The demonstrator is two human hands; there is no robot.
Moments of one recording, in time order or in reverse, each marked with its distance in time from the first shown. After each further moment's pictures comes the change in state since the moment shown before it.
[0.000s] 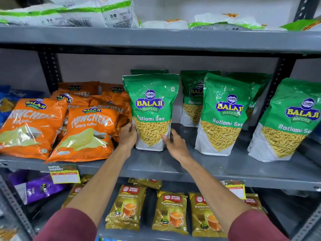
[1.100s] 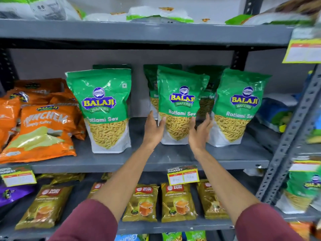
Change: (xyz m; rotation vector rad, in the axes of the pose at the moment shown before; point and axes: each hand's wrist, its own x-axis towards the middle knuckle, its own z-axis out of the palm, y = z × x) left_hand -0.103 0.066 0.177 0.093 -0.275 0.210; right_hand -0.025 0.086 -0.162 0.045 0.644 0.066
